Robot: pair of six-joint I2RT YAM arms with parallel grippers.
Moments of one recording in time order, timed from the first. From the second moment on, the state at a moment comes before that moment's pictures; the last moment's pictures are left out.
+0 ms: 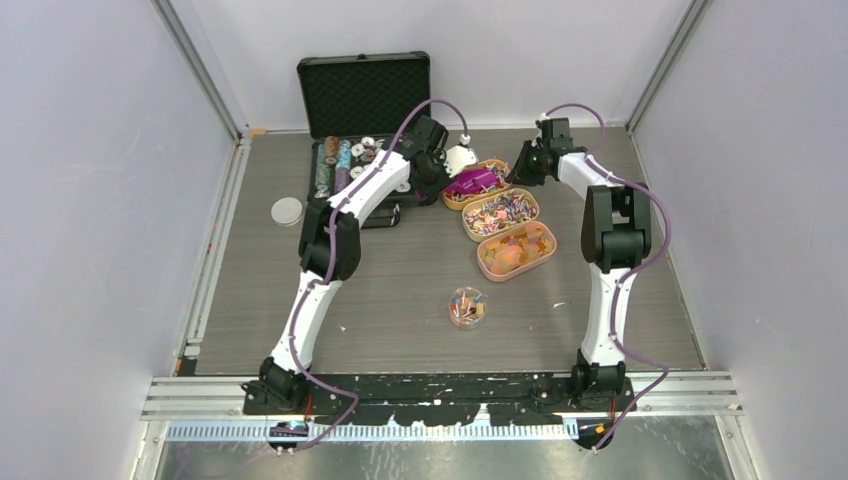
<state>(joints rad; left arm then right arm) -0.55 2.45 2.31 -0.86 0.18 0.65 0.07 2.22 1.70 -0.33 -0.26 0.39</state>
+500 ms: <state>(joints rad) -0.55 2.41 2.23 -0.80 0.19 0.63 0.07 2.22 1.70 -0.31 -0.27 0.44</state>
